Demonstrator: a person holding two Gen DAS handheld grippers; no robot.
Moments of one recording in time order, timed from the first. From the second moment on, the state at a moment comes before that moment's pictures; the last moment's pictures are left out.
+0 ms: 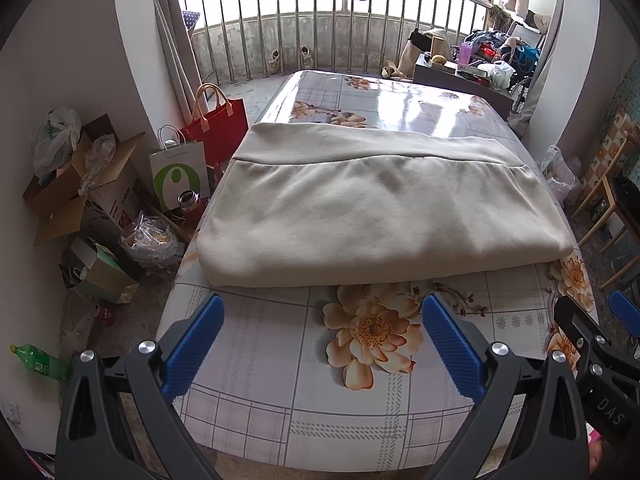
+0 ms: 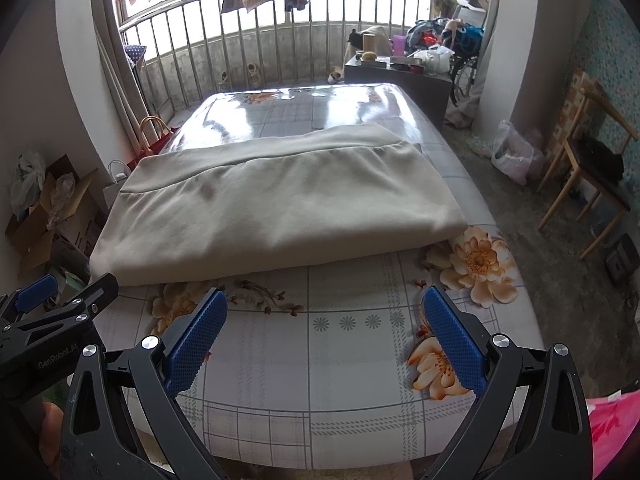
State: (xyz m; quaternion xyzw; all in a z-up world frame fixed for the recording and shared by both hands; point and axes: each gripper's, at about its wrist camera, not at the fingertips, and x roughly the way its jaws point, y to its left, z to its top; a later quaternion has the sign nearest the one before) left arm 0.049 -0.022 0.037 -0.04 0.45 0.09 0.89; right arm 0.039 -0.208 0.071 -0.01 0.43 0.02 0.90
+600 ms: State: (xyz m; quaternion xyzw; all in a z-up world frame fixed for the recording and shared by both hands) left arm 0.045 -0.008 0.035 -0.06 0.45 0.08 0.89; right arm 0.036 -0.196 0.074 -0.02 0.43 0.02 0.90
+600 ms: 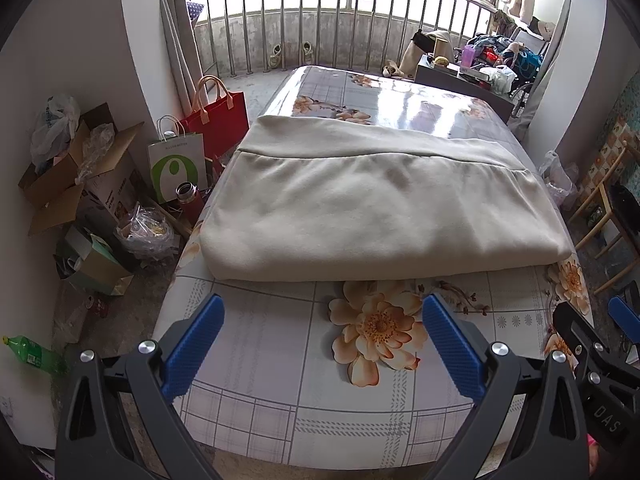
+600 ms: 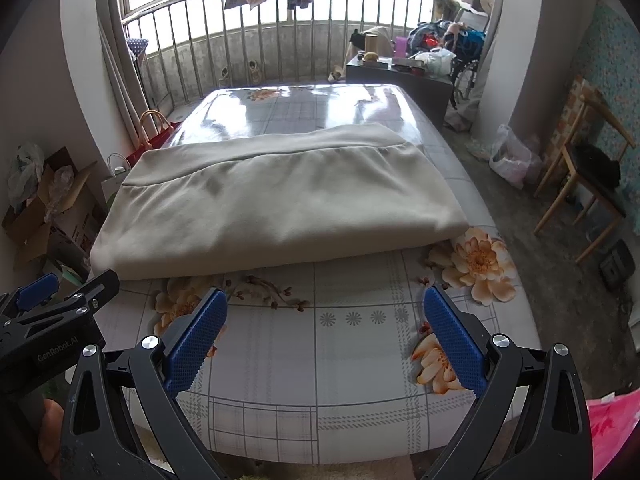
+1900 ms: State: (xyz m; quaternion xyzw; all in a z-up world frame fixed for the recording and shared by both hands) left arm 0.045 -0.032 0.049 -0.03 0.44 0.10 0.89; right arm 0.036 -0.222 0.069 0.02 0.42 0.03 0.91
